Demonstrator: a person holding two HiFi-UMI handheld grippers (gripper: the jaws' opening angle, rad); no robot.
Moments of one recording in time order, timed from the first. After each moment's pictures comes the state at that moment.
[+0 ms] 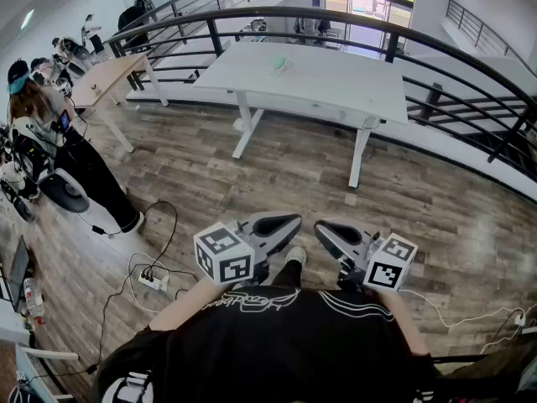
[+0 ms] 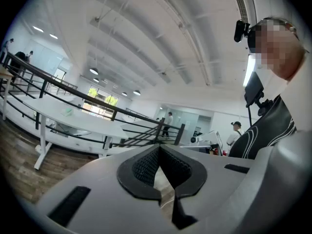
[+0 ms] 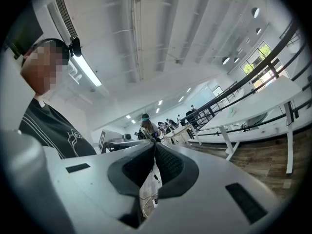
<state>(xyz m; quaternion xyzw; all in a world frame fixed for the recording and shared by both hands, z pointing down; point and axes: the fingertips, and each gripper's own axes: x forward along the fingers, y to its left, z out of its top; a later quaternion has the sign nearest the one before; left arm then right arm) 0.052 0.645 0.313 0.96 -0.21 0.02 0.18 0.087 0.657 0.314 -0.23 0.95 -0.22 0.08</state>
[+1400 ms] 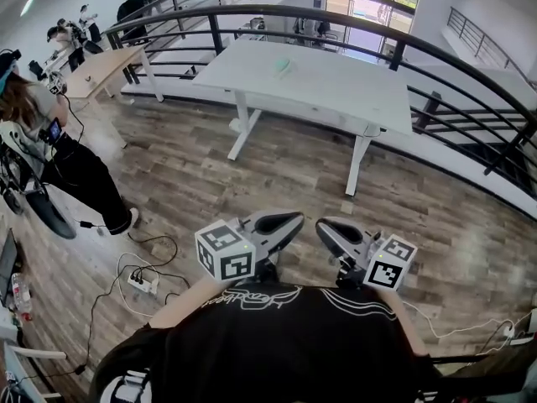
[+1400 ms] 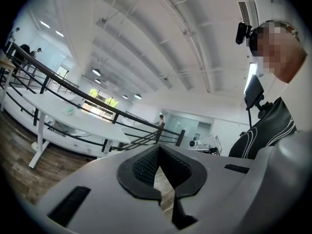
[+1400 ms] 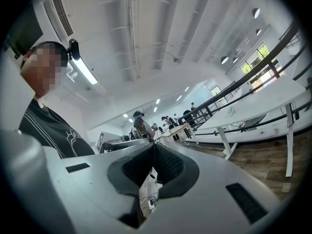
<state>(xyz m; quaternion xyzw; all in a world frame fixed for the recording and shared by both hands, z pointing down) 0.029 0.587 0.315 0.96 -0.21 -0.02 0.19 0.065 0.597 0.319 -0.24 0.94 -0.22 0.08</state>
